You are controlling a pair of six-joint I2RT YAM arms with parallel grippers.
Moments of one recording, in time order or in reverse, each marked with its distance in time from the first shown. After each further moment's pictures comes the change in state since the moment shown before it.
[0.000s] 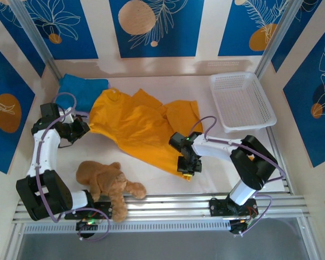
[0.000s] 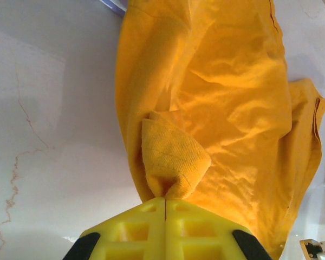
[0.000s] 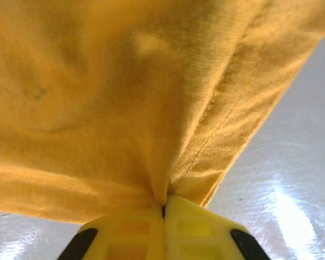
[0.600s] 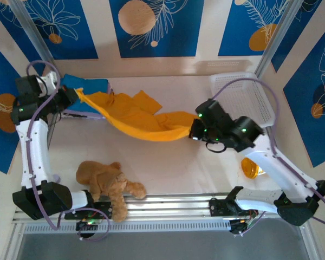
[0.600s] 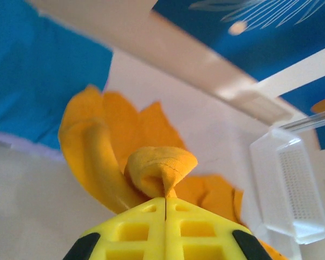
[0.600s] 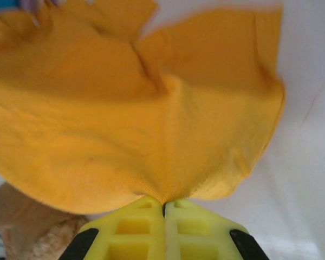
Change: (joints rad) left arm -0.016 0.018 0.515 -0.032 0.085 -0.064; right arm -0.035 -0.483 0.555 -0.245 0.299 -0.111
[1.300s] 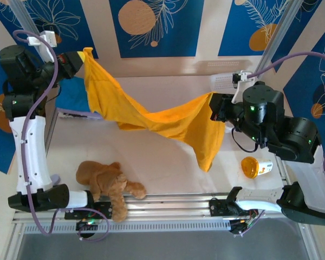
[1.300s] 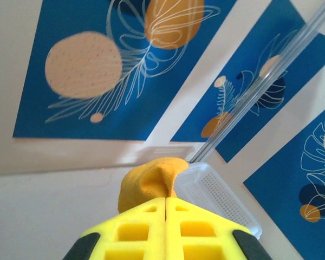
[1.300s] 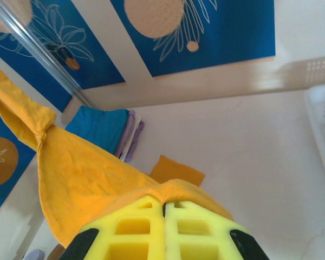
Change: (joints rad) left arm -0.162 0.042 0.340 0.227 0.135 -0.086; right arm 0.159 -0.008 0.499 -0.023 0.276 -0.265
